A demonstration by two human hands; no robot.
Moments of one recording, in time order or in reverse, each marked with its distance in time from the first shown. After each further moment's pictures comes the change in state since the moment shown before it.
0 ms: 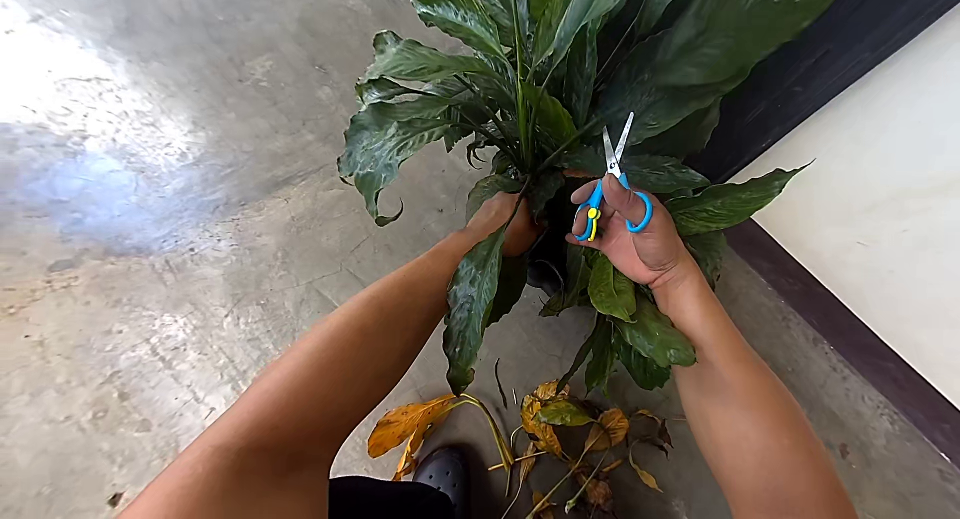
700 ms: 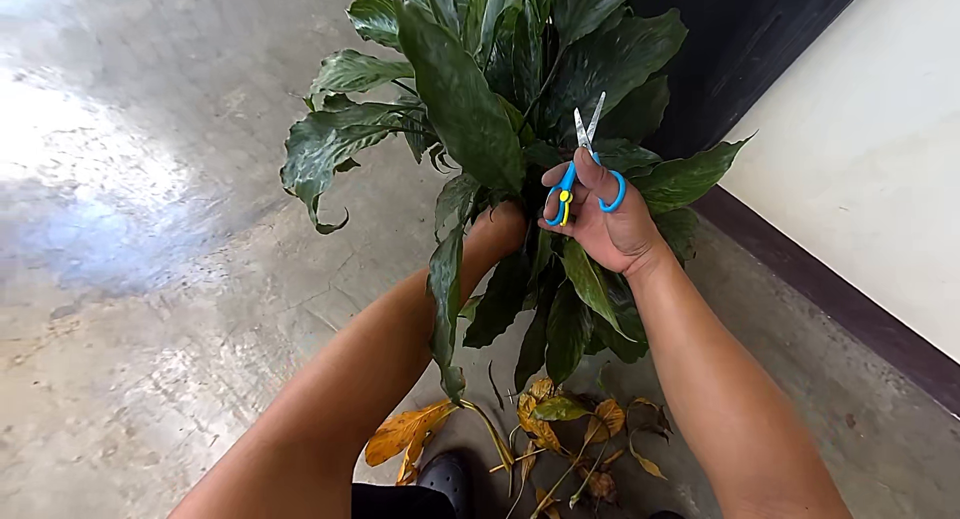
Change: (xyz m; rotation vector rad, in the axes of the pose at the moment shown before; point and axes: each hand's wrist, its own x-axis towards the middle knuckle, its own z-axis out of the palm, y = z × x) left_hand 0.010 0.039 0.026 0.090 -0.008 -0.122; right_hand -0.011 -0.011 0.002 0.099 0.049 -0.050
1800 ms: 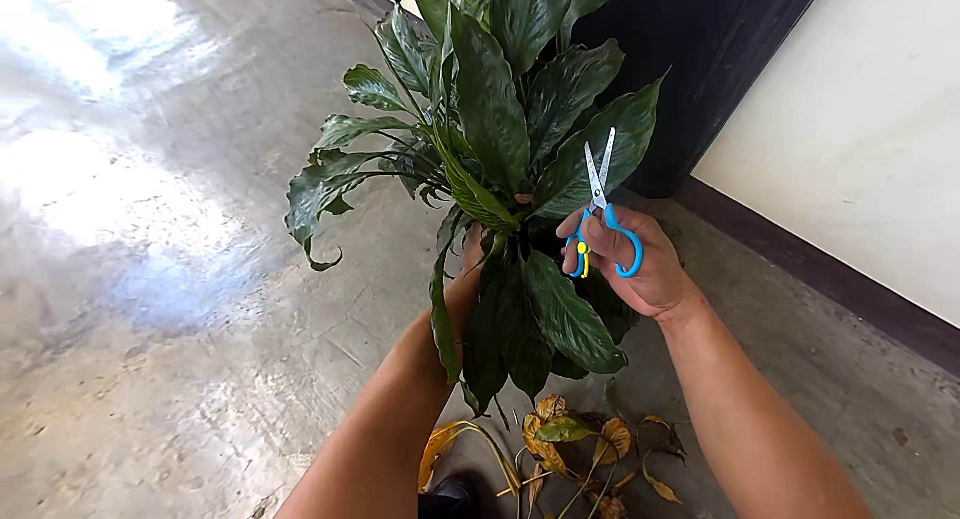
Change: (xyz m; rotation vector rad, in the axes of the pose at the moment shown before) left_hand -0.058 -0.014 0.025 -0.983 0.138 0.122; right_hand -0.061 -0.020 -0.029 -0.168 -0.051 -0.210
